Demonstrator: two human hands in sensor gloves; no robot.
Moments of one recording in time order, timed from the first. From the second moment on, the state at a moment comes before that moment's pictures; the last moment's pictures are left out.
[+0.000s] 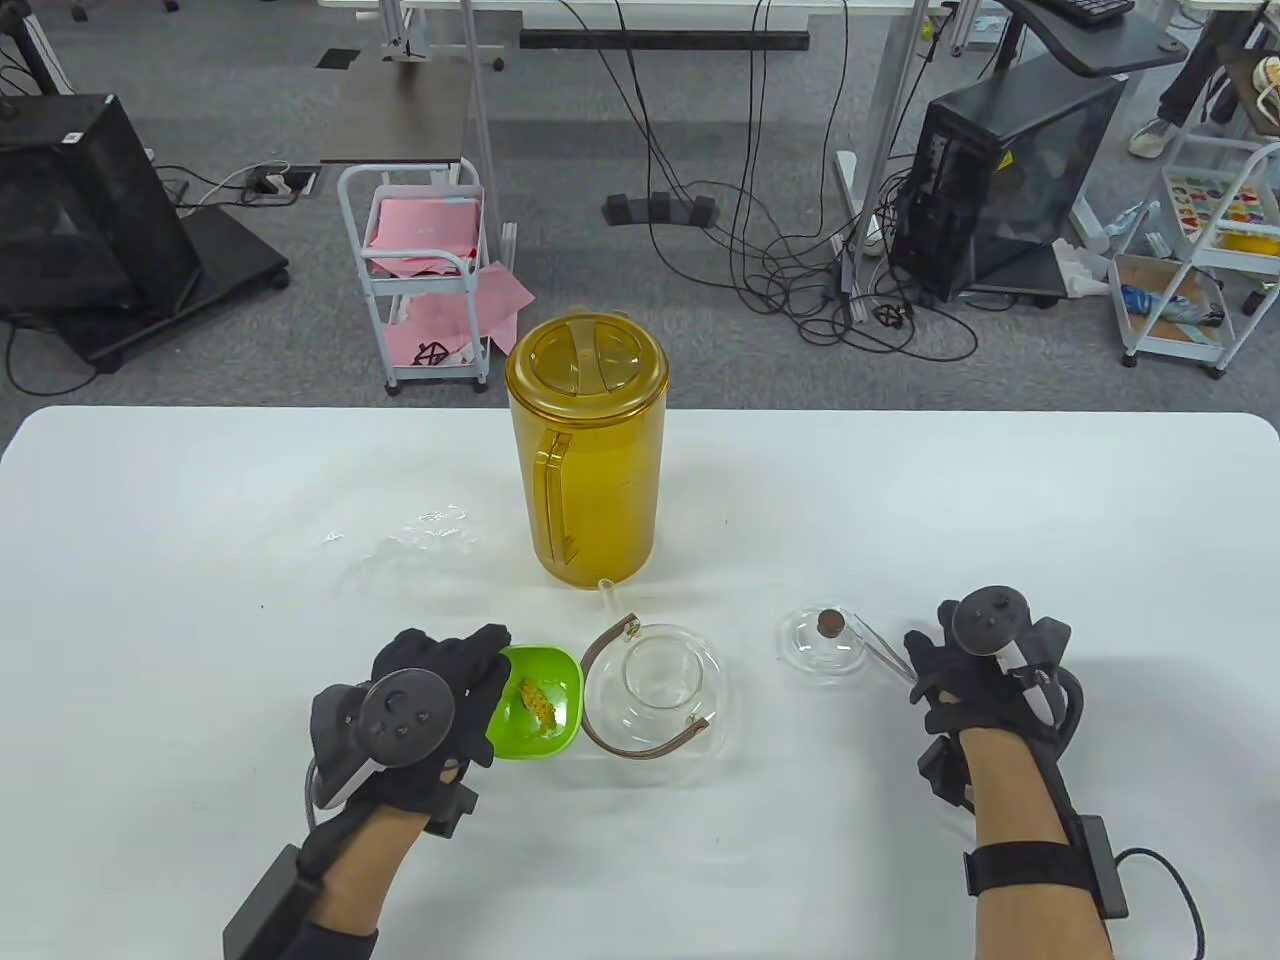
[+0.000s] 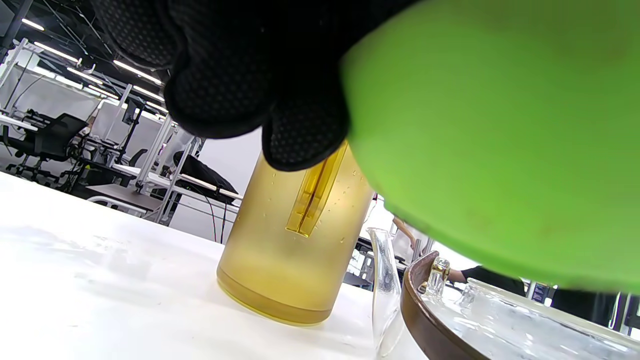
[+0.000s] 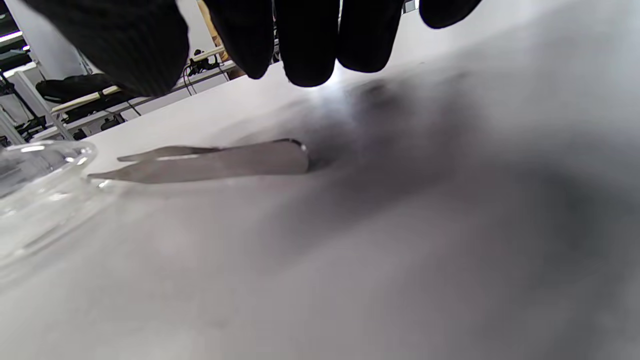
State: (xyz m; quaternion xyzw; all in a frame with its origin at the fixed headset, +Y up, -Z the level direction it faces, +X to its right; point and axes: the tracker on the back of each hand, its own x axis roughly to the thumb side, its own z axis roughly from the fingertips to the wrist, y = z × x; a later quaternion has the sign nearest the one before) left_hand -0.217 -0.676 -0.314 0.15 -0.12 0.20 0.96; right_hand 0.300 -0.760 -0.403 -0.17 0.09 0.96 0.18
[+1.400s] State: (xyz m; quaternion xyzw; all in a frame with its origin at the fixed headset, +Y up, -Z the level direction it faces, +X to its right) left_hand -0.211 -0.681 -0.319 0.13 -0.12 0.20 0.96; right_hand 0.130 -0.616 -0.330 0.22 -0.12 0.90 0.36
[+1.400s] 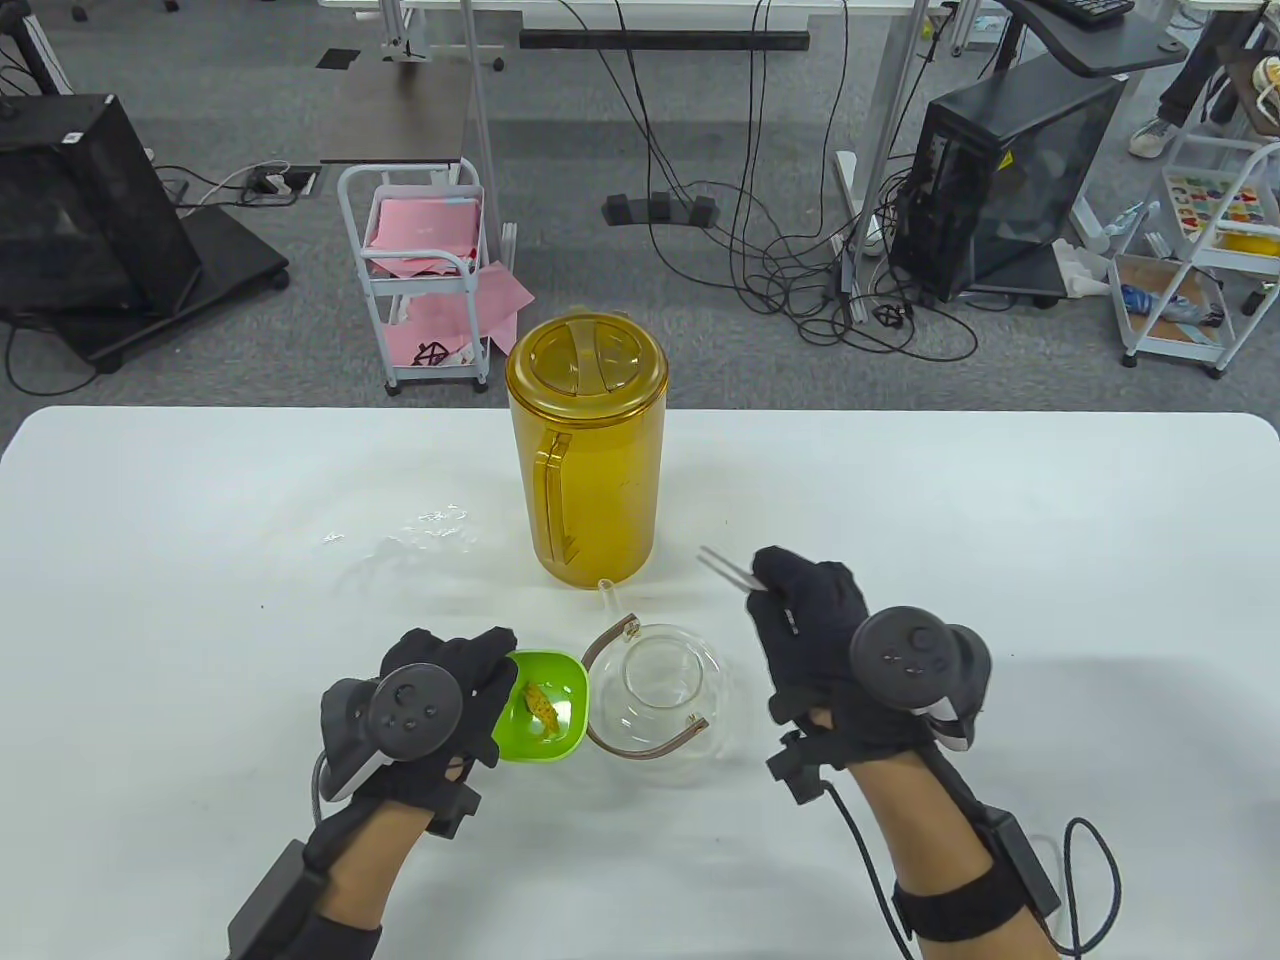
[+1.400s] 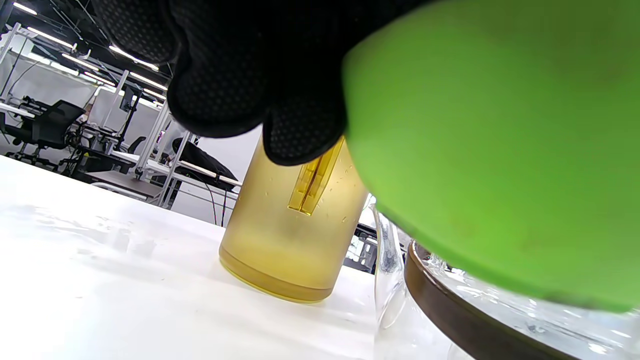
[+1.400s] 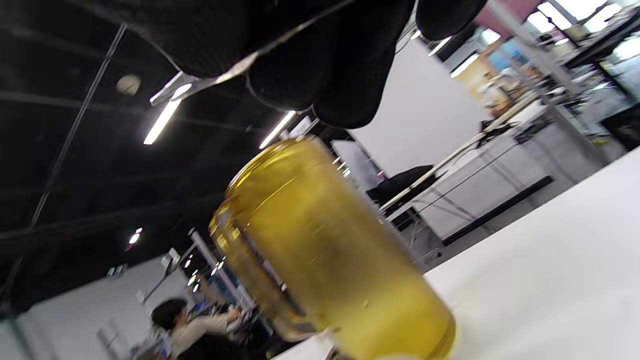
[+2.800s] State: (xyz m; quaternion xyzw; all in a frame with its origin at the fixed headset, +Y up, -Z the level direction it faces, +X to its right) left_hand -0.241 -0.669 -0.319 0.14 -0.07 0.21 0.97; right_hand 0.017 -0.581 -0.306 0.23 -0.09 0.97 0.04
